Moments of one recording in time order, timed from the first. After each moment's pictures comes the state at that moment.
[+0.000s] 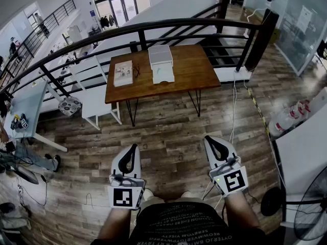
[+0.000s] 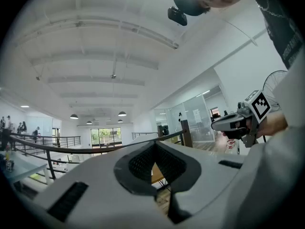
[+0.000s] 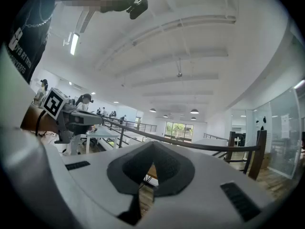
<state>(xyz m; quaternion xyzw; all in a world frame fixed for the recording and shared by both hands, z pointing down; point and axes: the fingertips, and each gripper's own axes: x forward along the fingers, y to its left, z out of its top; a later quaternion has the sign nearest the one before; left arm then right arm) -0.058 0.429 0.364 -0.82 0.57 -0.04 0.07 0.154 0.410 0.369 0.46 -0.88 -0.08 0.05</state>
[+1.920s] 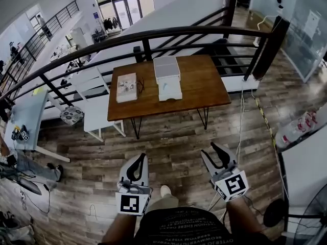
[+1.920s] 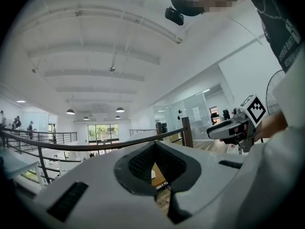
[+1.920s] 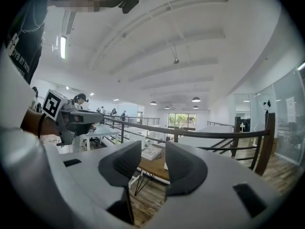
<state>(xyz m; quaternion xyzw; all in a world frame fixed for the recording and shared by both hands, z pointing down) -0.064 0.277 0.380 -0.83 0.56 -0.03 0.05 0.135 0.254 0.413 0.45 -0.89 -0.01 0.07</state>
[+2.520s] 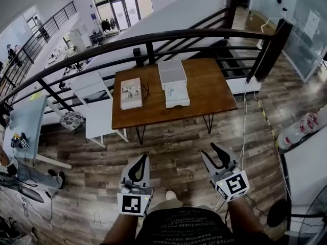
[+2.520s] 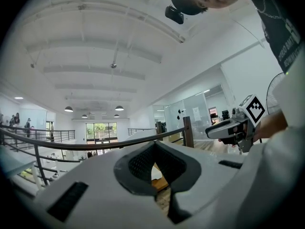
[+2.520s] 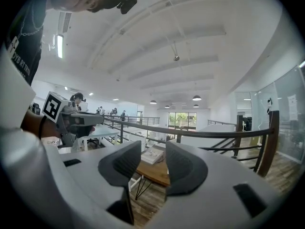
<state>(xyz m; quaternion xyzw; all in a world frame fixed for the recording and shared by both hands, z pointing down) -0.126 0.206 0.391 -0.84 0.54 -0.04 0.04 0.069 0.186 0.418 0.45 -0.89 0.00 0.07</state>
